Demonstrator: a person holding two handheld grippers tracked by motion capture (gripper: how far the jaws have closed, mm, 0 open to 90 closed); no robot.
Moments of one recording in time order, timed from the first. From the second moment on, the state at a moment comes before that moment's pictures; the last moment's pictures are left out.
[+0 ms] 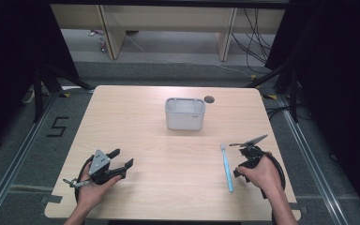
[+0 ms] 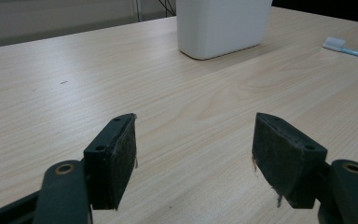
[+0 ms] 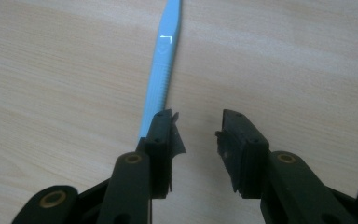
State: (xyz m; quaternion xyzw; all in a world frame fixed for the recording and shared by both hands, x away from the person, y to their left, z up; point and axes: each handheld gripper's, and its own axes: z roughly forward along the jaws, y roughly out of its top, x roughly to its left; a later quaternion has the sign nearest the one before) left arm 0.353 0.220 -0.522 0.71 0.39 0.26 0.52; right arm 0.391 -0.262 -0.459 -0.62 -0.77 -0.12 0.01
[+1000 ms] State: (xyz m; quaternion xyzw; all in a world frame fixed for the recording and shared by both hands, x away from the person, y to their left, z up) left arm 0.352 0.219 -0.522 0.72 0.38 0.27 0.52; right arm 0.408 -0.231 -0.457 -0.60 -0.80 -0.08 0.01
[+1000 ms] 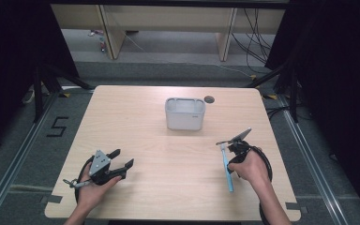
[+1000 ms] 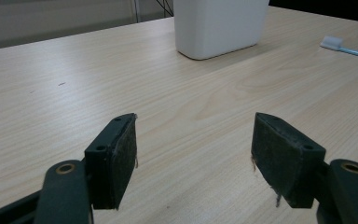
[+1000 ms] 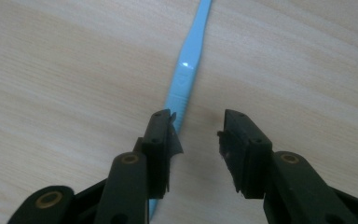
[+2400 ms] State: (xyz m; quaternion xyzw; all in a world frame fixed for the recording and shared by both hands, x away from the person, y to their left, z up) left arm 0.351 0.218 -0.522 0.72 0.38 0.26 0.52; right arm 0.434 -0.205 -0.474 -0.67 -0.74 -0.02 0.01
